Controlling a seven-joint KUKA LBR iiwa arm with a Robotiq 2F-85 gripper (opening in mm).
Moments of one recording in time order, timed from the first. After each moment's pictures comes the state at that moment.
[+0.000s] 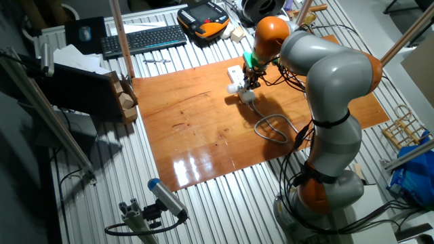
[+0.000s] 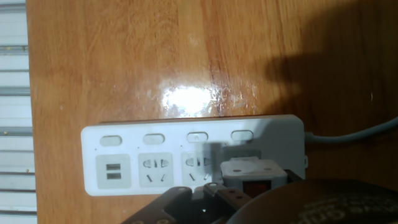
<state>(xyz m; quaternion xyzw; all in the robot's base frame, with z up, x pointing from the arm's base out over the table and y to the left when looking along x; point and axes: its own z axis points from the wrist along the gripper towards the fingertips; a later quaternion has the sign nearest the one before) 0.619 0.006 0.107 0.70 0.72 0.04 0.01</state>
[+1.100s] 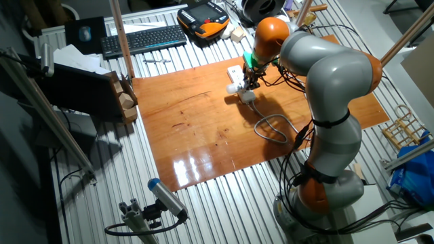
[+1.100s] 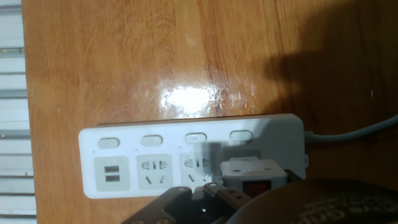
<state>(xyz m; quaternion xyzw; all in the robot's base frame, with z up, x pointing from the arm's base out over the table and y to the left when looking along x) 0.620 0.006 0.102 0.70 0.71 0.05 0.01</state>
